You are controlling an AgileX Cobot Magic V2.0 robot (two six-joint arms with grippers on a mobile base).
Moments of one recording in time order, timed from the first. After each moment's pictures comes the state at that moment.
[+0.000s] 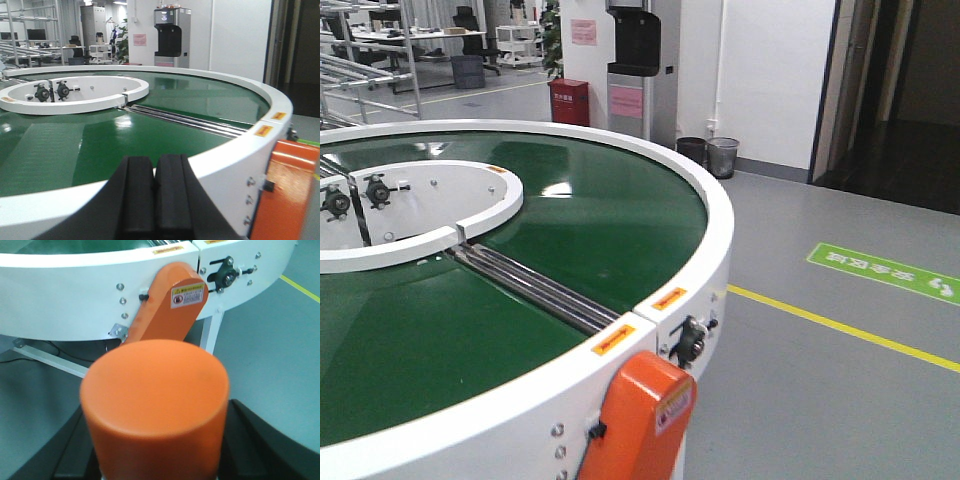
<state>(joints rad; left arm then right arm) 0.01 -0.01 0.03 -0.07 0.01 0.03 0.43 0.22 -0.49 0.05 0.83 -0.04</state>
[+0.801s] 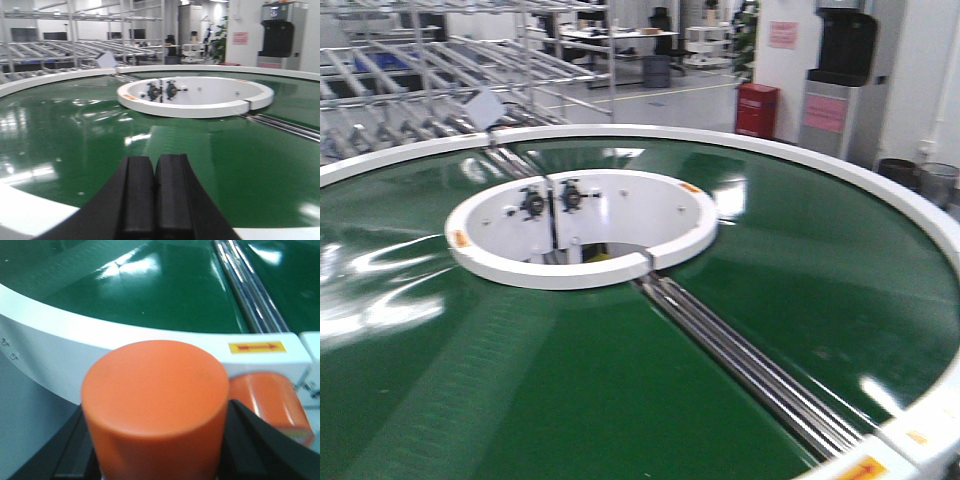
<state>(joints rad) 0.01 -0.01 0.03 -0.07 0.01 0.03 0.43 0.22 -0.49 0.05 0.83 -0.04</state>
